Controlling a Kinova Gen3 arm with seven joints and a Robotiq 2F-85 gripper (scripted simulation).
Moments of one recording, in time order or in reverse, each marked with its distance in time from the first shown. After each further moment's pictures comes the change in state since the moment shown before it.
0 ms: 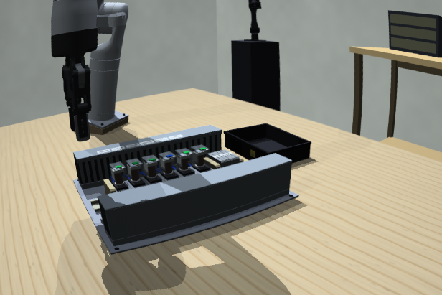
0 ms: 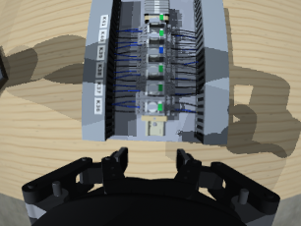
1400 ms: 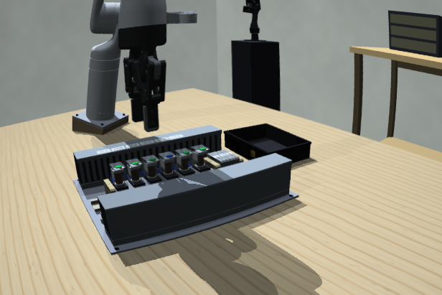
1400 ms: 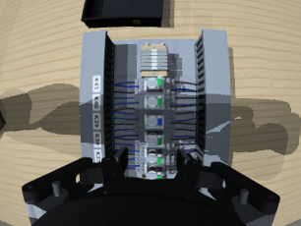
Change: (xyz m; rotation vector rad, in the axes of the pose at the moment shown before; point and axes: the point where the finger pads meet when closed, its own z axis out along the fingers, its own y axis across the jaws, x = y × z) arm 0.112 -0.001 0.006 0.001 -0.002 0.026
